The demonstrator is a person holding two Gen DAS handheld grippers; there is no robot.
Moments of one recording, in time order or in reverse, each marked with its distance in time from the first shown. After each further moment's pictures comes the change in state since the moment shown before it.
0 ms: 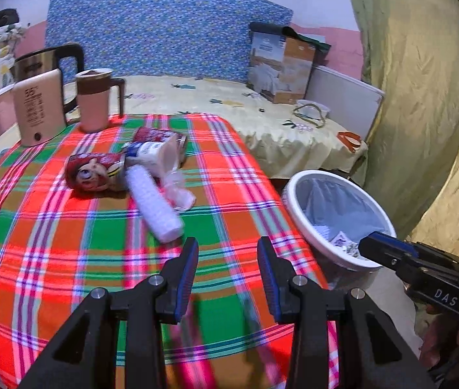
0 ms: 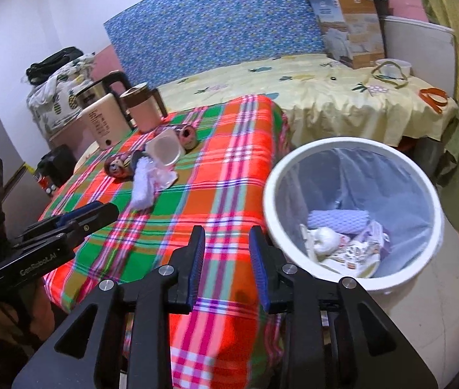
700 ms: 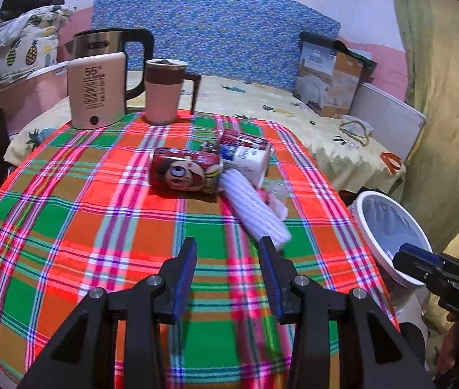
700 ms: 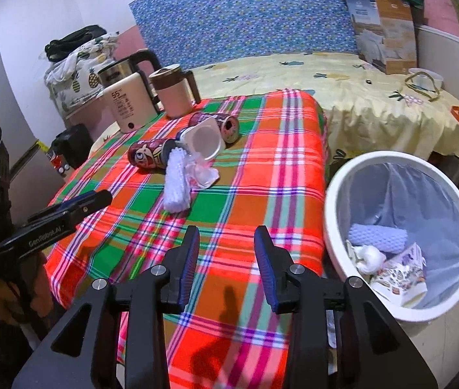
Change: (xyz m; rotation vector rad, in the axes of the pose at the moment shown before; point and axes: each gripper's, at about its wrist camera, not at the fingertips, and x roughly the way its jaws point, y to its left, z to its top) left arm -0.005 0.085 0.003 -0.113 -0.020 0.132; right arm 0.032 0.045 0.014 -0.089 0.052 0.059
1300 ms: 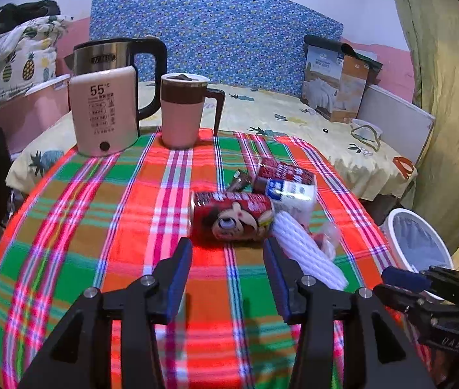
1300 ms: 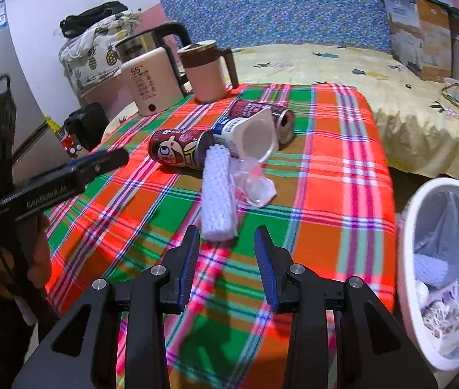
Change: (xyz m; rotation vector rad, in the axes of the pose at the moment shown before) left arm 0.029 0.046 0.050 0.062 -0.023 0.020; right arm 0.058 0.042 0.022 -0.079 0.071 0.071
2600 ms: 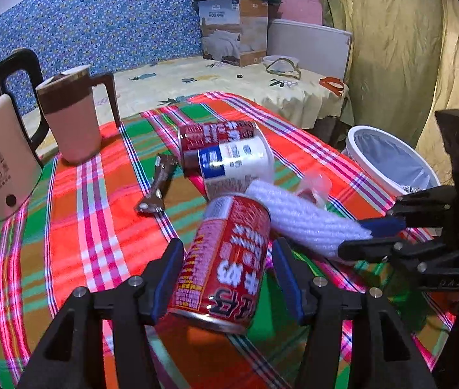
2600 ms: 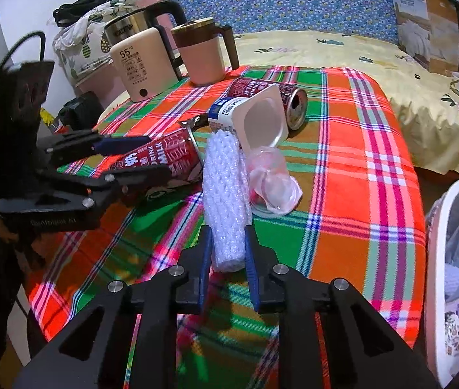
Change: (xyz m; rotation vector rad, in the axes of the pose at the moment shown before) left arm 0.056 -0.023 0.004 0.405 0.160 -0.284; right arm 0.027 -0.005 0.000 0.004 0.052 -0.001
